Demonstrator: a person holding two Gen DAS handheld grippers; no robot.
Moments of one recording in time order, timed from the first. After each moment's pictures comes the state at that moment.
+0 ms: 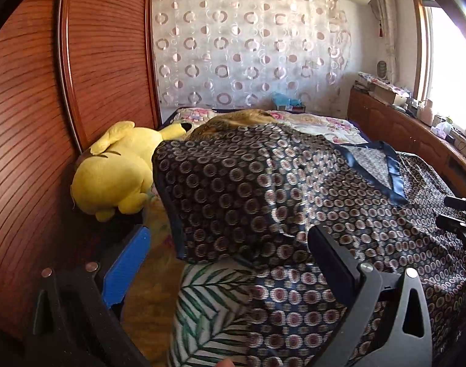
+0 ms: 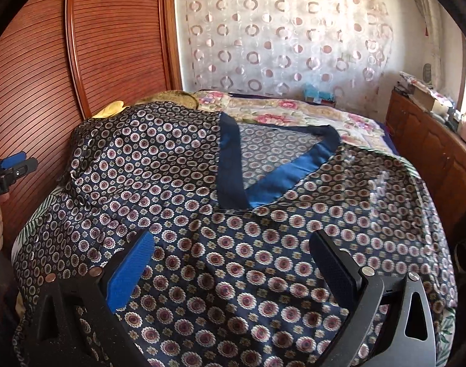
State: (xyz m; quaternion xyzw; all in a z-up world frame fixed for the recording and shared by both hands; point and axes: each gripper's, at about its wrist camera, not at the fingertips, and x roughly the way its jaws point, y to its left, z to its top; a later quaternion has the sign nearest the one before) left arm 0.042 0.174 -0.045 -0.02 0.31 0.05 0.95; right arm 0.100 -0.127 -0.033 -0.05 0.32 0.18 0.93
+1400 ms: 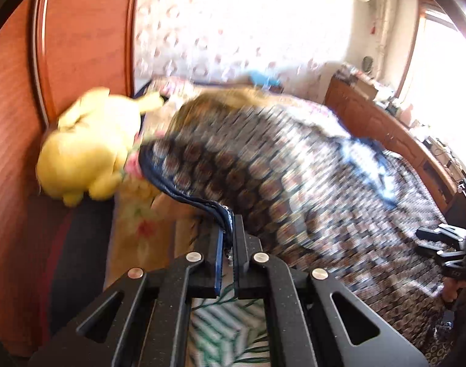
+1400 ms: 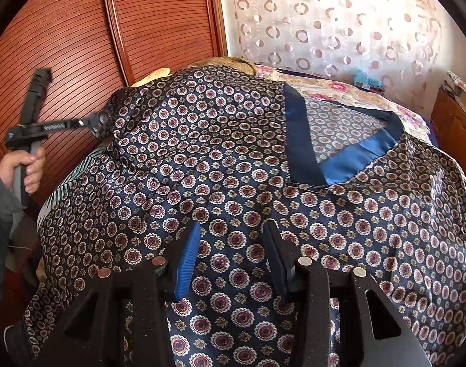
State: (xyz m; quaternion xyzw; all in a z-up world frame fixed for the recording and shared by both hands) left arm 0.080 0.207 -0.045 -0.08 0.35 -0.04 0.93; right arm 0.101 -0.112 -0.045 -0.07 0.35 0.27 0.89
